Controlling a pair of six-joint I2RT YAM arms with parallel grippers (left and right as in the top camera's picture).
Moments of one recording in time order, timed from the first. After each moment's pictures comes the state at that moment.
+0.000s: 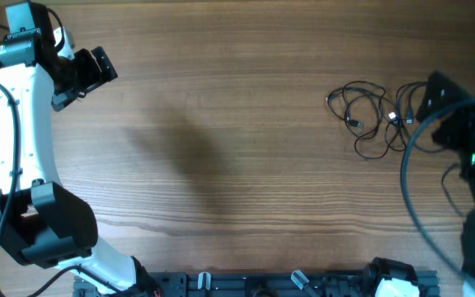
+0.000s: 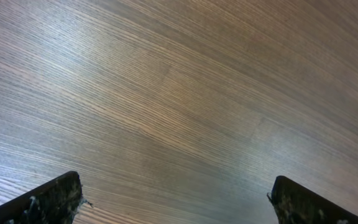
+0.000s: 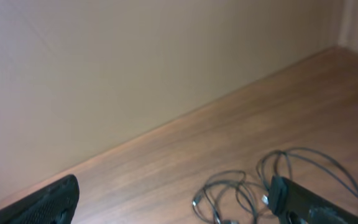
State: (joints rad) left arm 0.24 1.82 1.75 -1.14 0.14 -0.25; right arm -0.22 0.80 1.21 -0.70 -0.13 0.37
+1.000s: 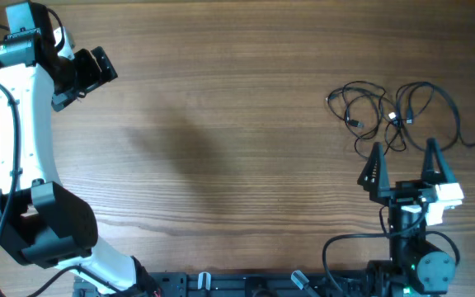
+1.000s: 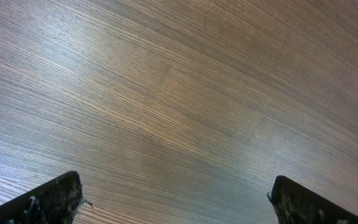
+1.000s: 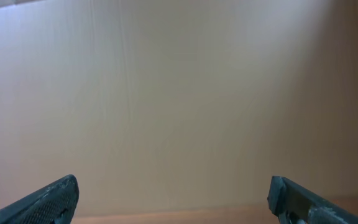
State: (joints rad) left arm 0.24 1.82 1.75 -1.14 0.14 -0.25; right arm 0.00 0.03 0.05 0.38 -0.04 0.18
